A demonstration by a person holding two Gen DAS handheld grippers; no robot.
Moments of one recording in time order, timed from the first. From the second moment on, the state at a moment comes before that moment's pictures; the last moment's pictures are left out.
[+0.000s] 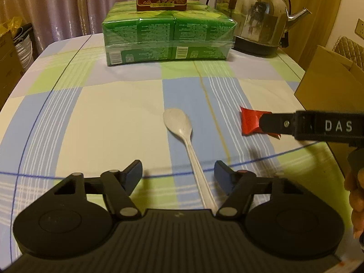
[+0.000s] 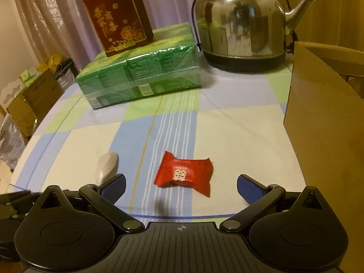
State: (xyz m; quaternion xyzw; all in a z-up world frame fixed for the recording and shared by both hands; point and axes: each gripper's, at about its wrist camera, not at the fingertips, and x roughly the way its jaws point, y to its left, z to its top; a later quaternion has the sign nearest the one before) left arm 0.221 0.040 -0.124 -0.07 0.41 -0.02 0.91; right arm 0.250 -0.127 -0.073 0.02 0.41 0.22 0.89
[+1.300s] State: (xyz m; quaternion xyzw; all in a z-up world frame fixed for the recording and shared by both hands) left arm 0.230 0.069 -0.139 -0.05 0.40 -0.01 0.92; right arm 0.269 -0.090 -0.104 -0.06 0.39 0.17 0.90
